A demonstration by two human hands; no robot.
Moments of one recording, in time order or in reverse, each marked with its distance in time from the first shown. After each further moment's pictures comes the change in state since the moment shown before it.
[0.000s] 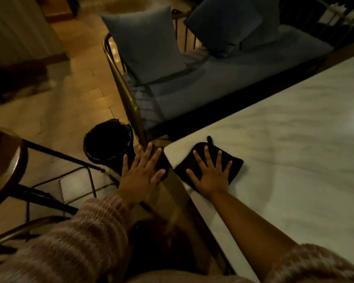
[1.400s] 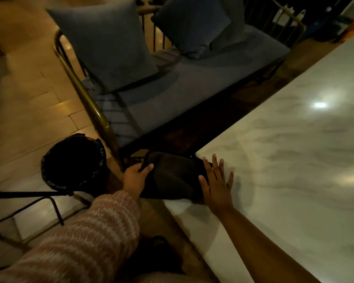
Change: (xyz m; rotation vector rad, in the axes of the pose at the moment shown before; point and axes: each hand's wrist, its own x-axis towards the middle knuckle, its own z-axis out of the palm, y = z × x) left_hand 0.152 -0.012 0.018 -1.253 -0.137 -0.467; right_hand 0.058 0.016 -0.017 0.226 0.132 0.151
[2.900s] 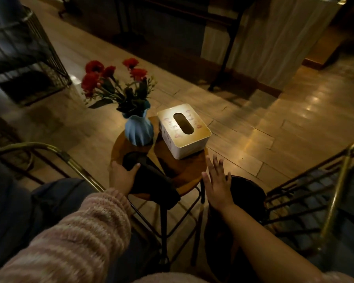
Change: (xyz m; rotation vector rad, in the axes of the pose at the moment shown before) left_hand -0.186 -0.127 -0.425 -0.259 1.418 -0.551; right_hand 0.027 -0.505 0.196 0.187 -0.688 -1.165
